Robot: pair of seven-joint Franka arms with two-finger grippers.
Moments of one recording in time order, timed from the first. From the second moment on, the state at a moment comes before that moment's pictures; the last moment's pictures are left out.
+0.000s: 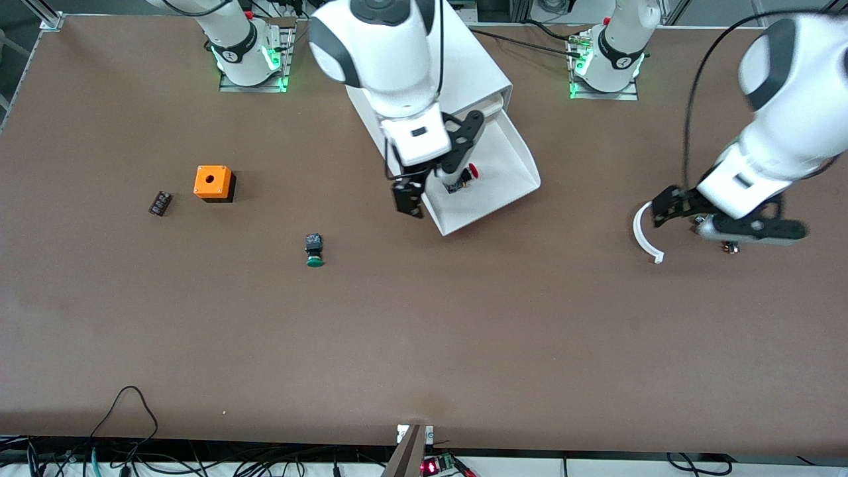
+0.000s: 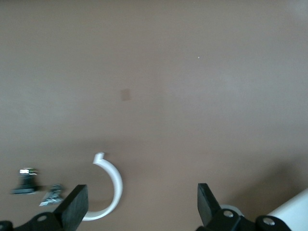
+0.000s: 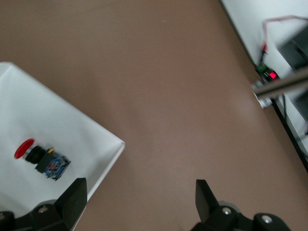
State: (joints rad) left arm 0.02 0.13 -0.17 -1.79 0.02 2.01 -0.17; right arm 0.78 0.50 -0.05 -1.21 -0.05 2.00 -0.25
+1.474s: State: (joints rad) left arm -0.20 0.35 -0.38 -2.08 0.02 2.39 -0.84; right arm 0.44 0.36 -0.21 -1.29 -0.05 1.63 0.47
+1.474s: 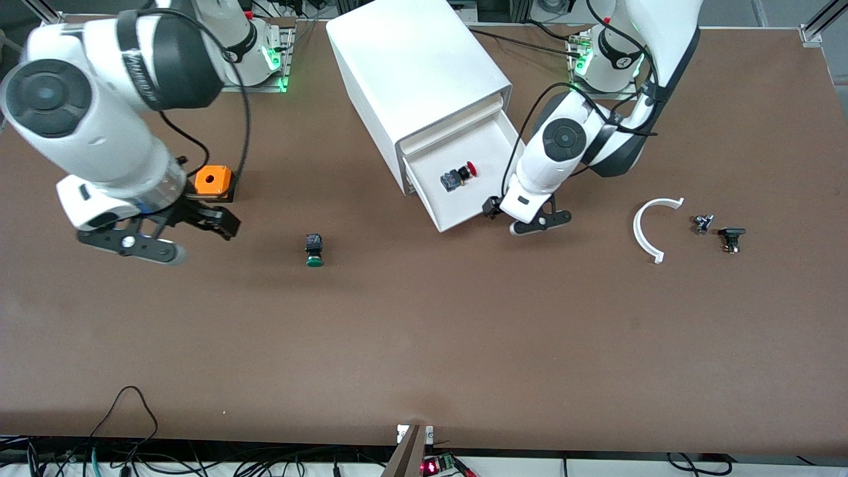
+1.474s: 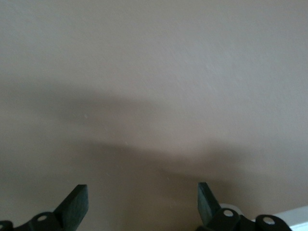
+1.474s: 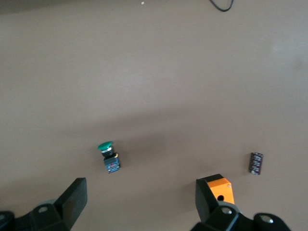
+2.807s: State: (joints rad) left arm -0.05 0.22 -0.50 -2.10 0.02 2.37 -0.84; right arm 0.26 0.21 -0.14 -1.51 -0.04 1.69 0.20
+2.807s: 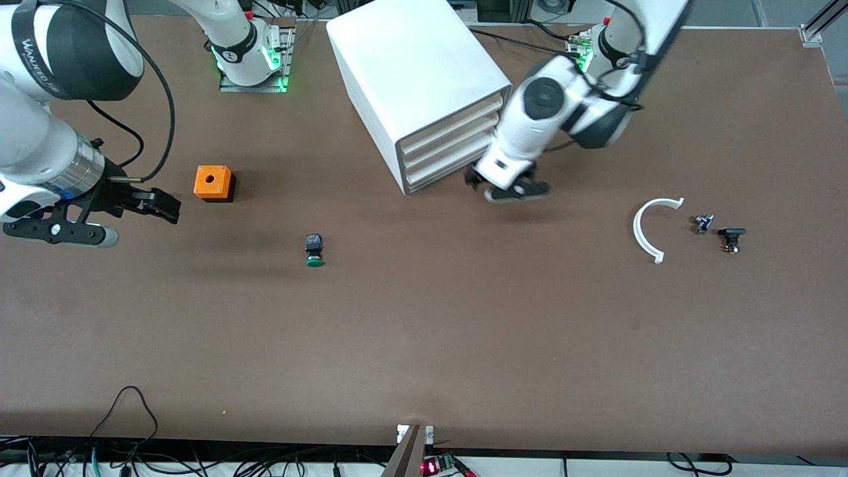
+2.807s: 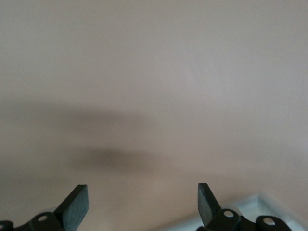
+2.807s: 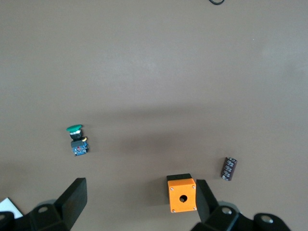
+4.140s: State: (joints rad) left arm 0.03 0.05 -0.13 -1.59 0.02 1.61 -0.19; right arm 0.11 0.07 -0.08 -1.76 -0.04 1.83 0.13
